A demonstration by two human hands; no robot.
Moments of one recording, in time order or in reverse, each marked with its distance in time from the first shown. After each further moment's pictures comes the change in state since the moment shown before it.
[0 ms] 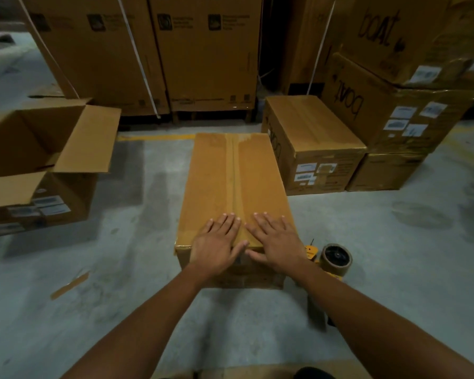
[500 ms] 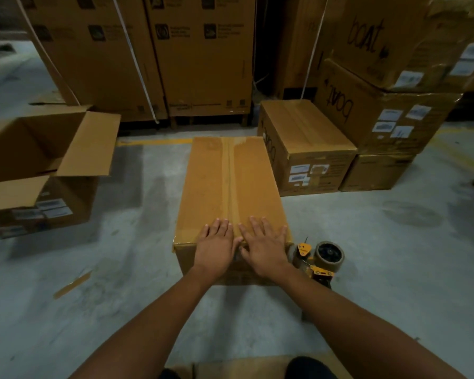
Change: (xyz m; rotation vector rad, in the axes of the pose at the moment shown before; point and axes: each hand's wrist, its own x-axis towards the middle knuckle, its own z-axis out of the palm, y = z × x) left_hand -0.010 0.024 -0.006 -0.020 -0.041 -0.127; right_hand -0.014 -0.037 -0.014 0.168 -0.089 0.222
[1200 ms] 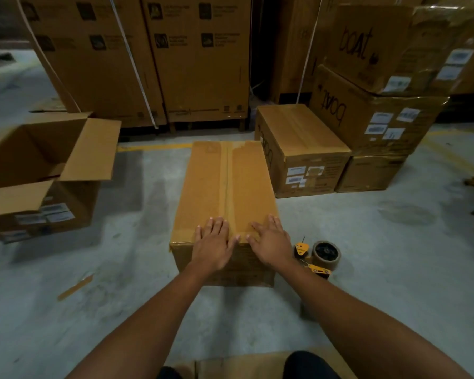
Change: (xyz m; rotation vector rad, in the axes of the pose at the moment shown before) left_hand -0.005 -0.008 -0.010 -0.223 -0.092 -0.066; right_hand -0.005 0.011 -0.010 0.354 0.062 0.217
